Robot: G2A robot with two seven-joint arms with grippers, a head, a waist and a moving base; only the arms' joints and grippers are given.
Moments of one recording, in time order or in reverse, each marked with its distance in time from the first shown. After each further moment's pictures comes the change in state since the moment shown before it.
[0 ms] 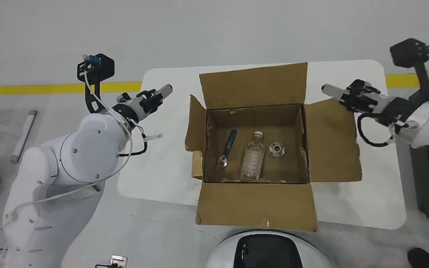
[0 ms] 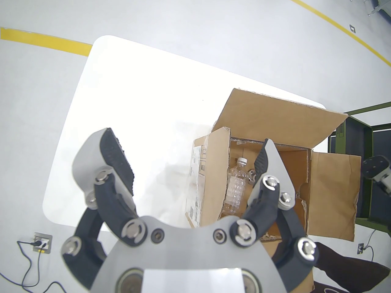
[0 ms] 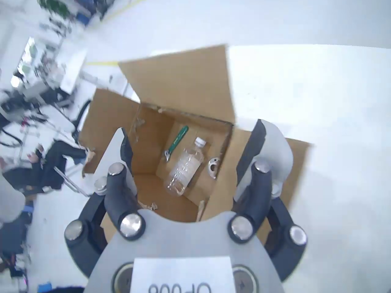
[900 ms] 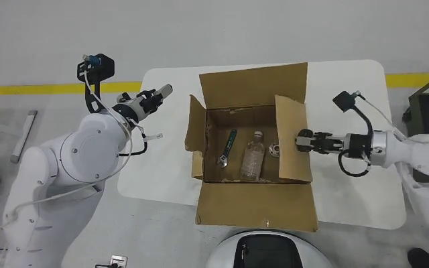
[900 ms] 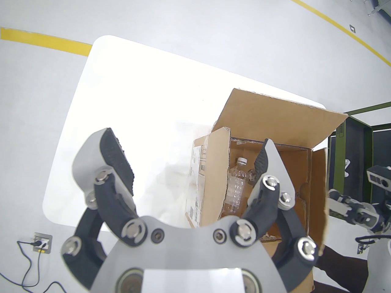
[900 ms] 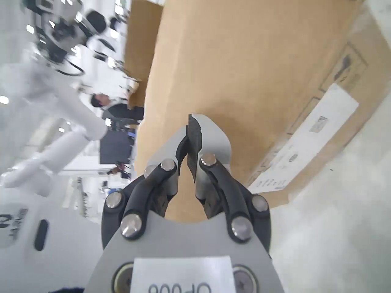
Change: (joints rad) left arm 0.000 0.000 0.000 0.000 0.000 0.000 0.000; right arm 0.018 -0.018 -0.288 0.201 0.213 -0.271 0.282
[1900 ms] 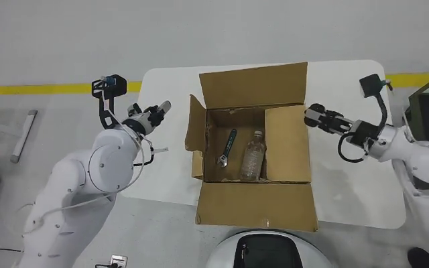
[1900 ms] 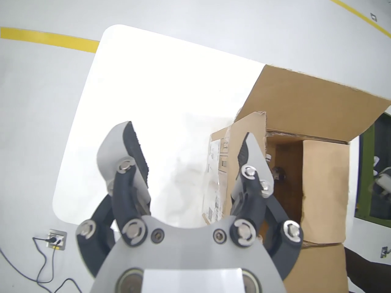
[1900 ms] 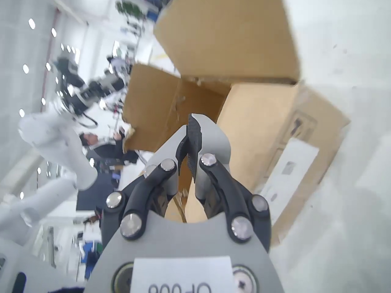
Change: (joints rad) left arm 0.152 0.014 0.013 -0.009 0.145 -0.060 0.049; right arm -0.092 -0.007 0.107 -0.019 0.111 0.004 -0.463
